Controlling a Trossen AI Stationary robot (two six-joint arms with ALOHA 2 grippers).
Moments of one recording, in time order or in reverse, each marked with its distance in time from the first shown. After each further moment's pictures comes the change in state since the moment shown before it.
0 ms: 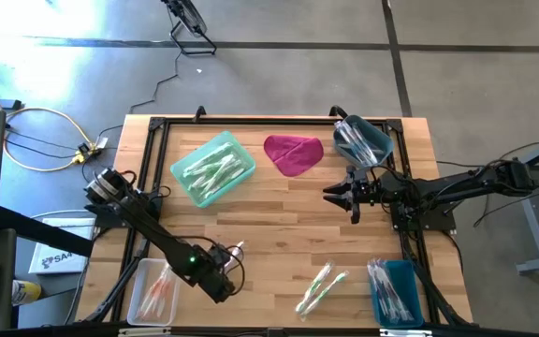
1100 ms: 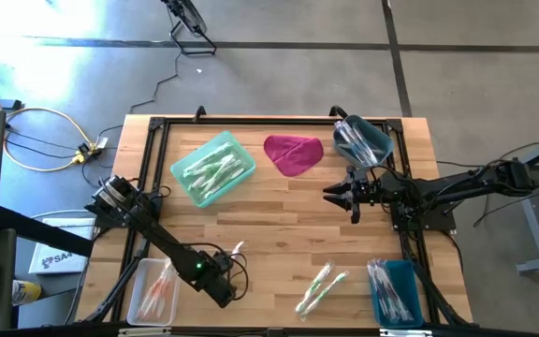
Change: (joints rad) left arm 0.000 0.099 0.001 0.067 0.070 0.049; right arm 0.000 0.000 0.000 -0.001 0.003 0.000
